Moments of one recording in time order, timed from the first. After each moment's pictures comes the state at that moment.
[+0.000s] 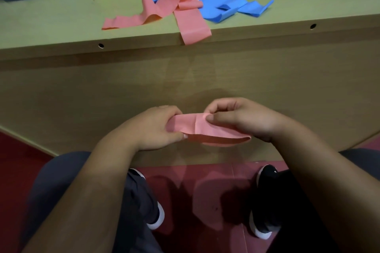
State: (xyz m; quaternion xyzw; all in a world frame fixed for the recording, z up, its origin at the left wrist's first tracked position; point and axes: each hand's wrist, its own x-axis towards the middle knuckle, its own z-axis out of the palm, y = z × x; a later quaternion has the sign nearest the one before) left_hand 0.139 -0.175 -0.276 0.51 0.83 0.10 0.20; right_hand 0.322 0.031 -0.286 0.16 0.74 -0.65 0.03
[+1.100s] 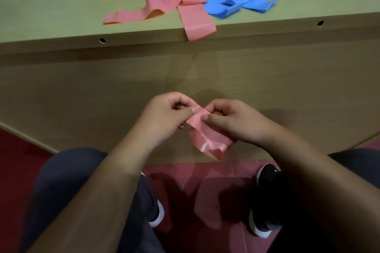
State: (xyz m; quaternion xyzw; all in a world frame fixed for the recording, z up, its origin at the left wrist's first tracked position) left_hand 0.173 -0.156 -0.279 0.32 0.76 0.51 0.26; right_hand 0.313 0.012 -0.297 0.20 0.82 -0.54 -0.02
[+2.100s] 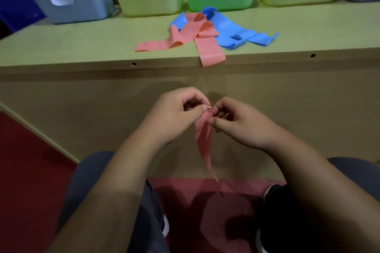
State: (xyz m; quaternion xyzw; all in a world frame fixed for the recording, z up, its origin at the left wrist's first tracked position) left_hand 0.180 -0.172 -0.216 0.47 0.75 0.45 0.11; right_hand 0.312 0.002 -0.250 0.14 0.88 -0.45 -0.12
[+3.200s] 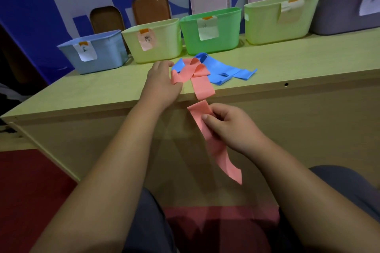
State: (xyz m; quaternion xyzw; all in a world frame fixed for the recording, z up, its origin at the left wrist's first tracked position) left_hand 0.105 -0.115 -0.126 0.37 0.87 0.31 -0.13; right_hand 0.314 -0.019 -0.198 0.12 0.83 -0.49 -0.24
